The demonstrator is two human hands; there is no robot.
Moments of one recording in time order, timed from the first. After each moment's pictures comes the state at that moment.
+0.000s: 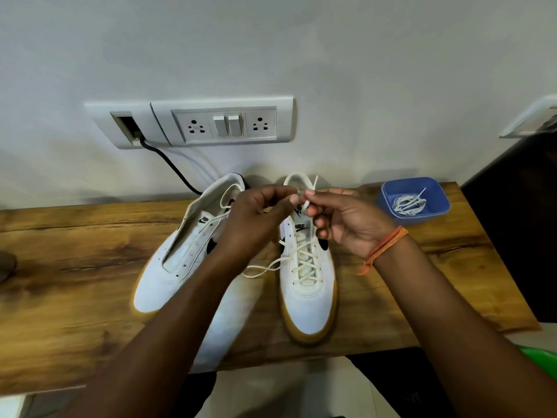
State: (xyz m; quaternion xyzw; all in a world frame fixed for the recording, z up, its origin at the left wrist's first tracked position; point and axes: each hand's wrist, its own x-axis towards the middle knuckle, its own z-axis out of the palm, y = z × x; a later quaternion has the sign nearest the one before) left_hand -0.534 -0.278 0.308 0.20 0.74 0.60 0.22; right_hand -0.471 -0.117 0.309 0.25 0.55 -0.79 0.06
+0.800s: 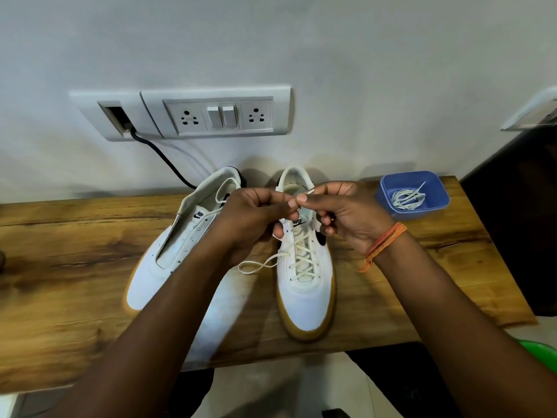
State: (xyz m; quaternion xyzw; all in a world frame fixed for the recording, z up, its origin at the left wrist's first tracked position) left_hand -0.542 -0.278 0.303 0.10 0.66 0.65 0.37; right_hand -0.468 -0.117 0.308 0.25 0.63 -0.74 0.02
